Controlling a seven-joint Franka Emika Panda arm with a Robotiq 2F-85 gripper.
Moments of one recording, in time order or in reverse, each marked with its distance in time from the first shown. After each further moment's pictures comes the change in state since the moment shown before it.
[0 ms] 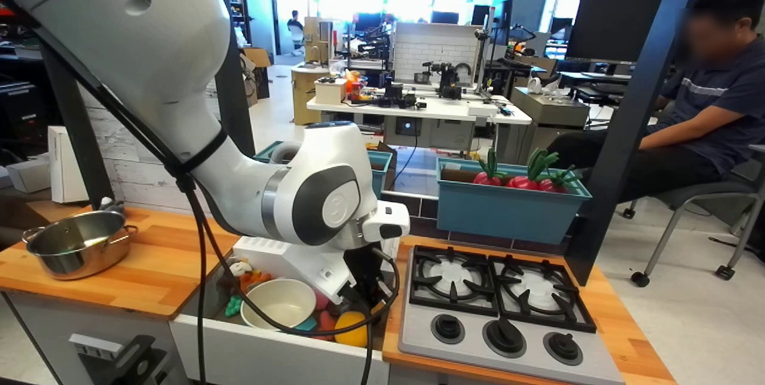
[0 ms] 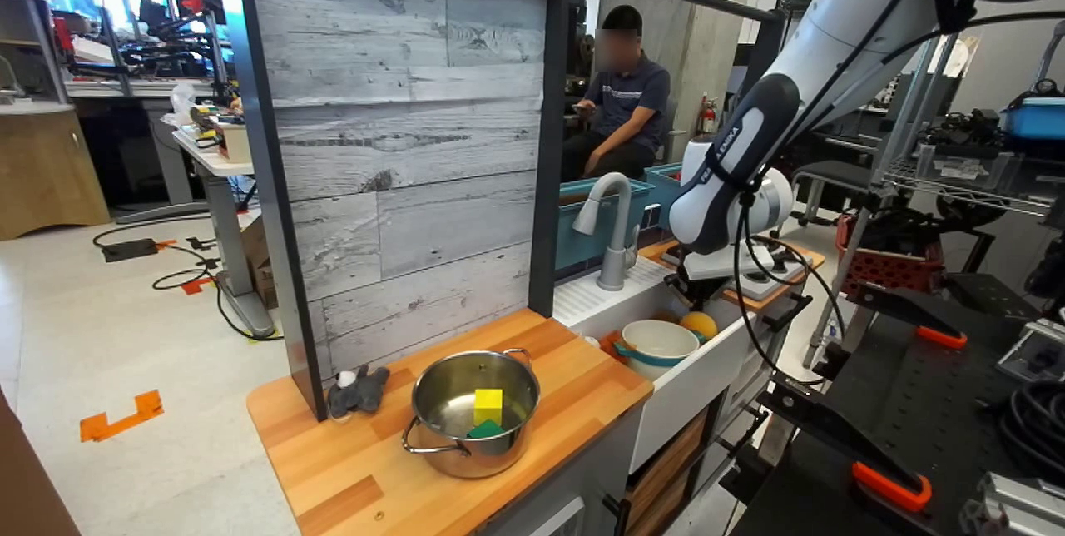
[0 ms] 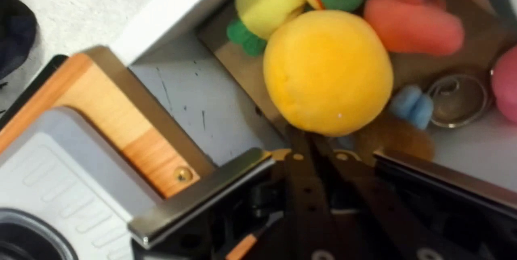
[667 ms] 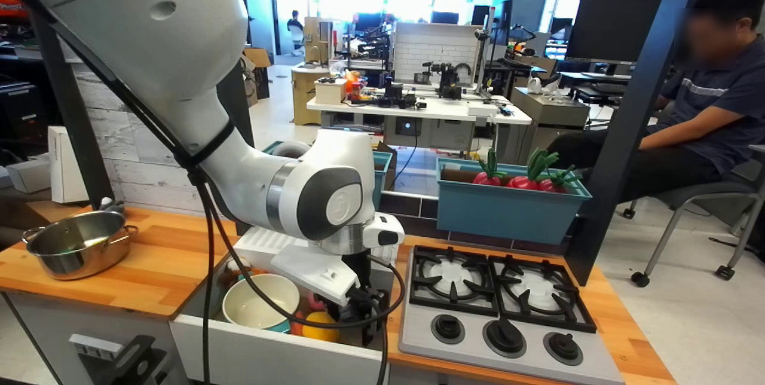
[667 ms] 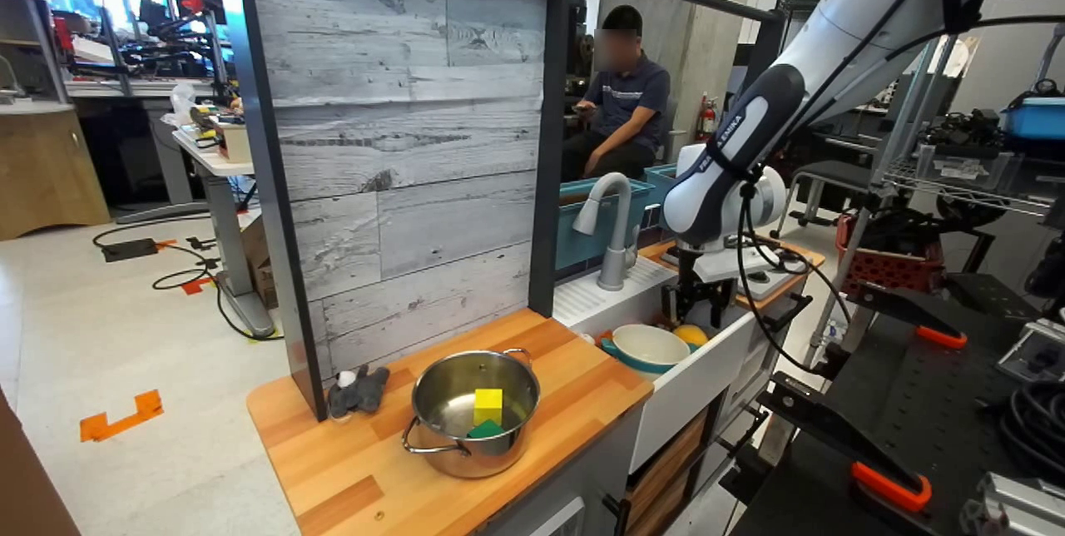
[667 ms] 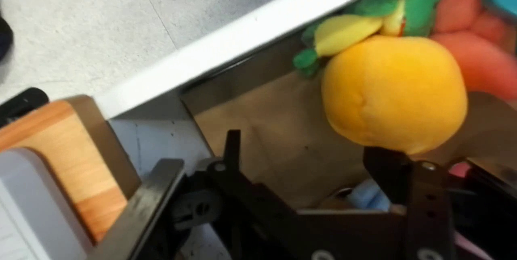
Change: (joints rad) arm -0.094 -0.006 0.121 0.046 -0.056 -0.182 -0.221
